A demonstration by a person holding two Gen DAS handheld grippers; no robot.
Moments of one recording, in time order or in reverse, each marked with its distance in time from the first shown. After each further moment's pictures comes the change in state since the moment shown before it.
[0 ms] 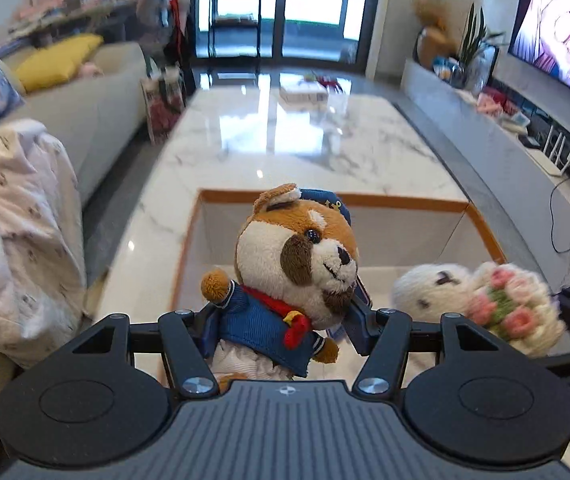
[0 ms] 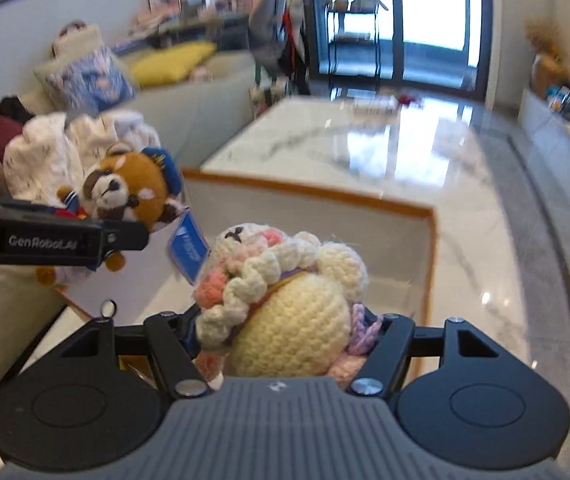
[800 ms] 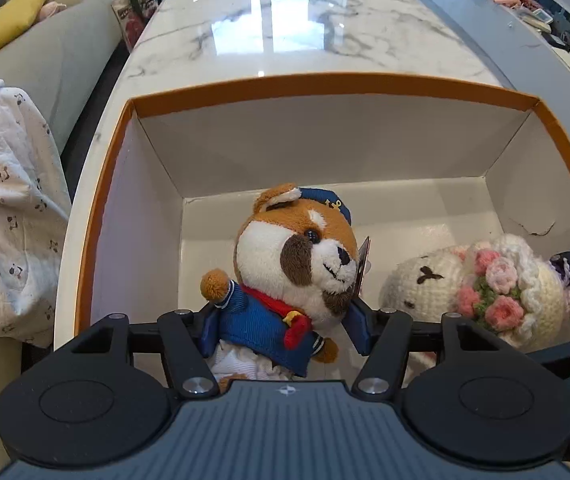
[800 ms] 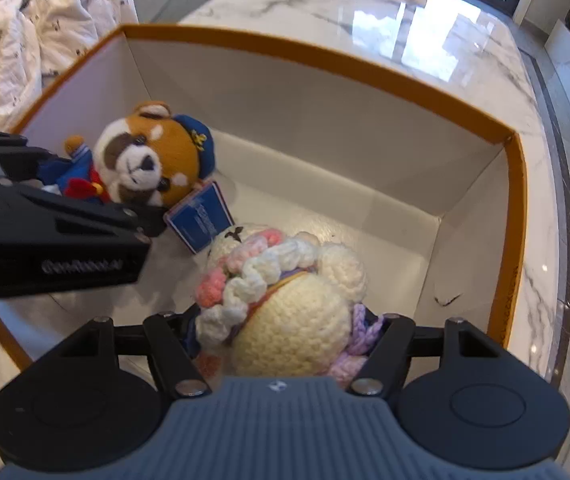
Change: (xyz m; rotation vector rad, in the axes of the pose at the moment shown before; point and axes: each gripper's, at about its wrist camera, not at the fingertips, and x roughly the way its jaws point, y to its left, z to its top) left arm 0.089 -0.012 0.010 0.104 0.330 0.061; right arm 0.104 -0.013 0.016 -0.081 0.419 -0.055
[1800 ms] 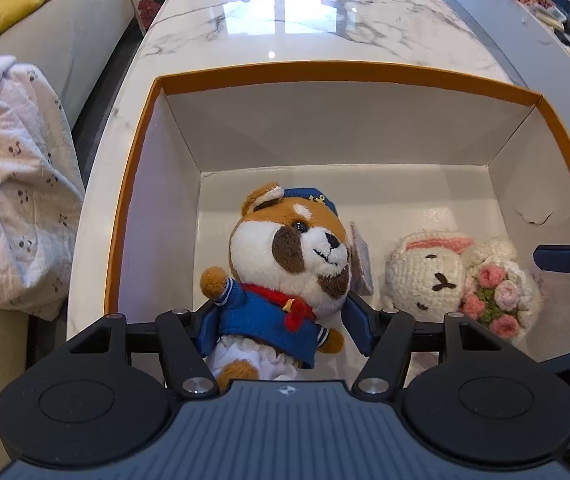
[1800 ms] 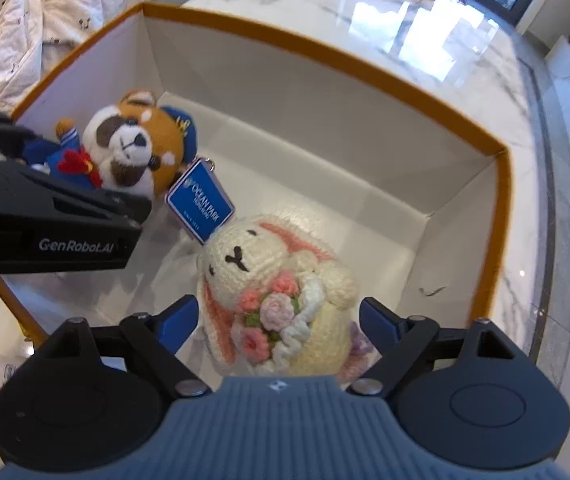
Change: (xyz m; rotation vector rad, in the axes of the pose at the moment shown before) left arm -0.013 0.006 0.002 -0.055 0.067 -0.002; right arm -0.033 0.011 0.000 -0.069 0.016 -0.079
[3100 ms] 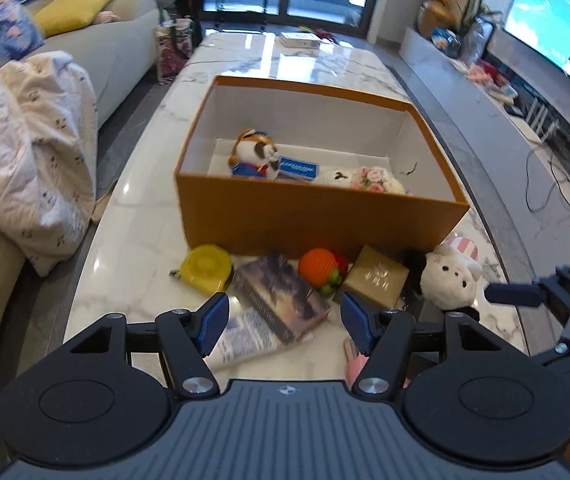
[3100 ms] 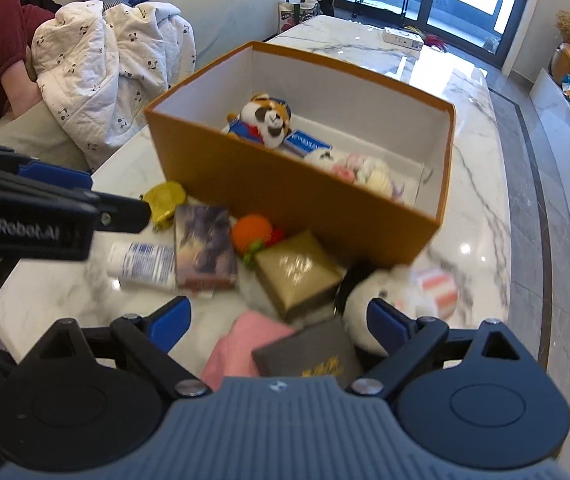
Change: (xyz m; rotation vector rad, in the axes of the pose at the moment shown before) left arm -0.142 -0.006 -0.198 -0.119 -0.294 -0.096; right arm -0.114 0.073 -0.183 0.029 -0.237 0.049
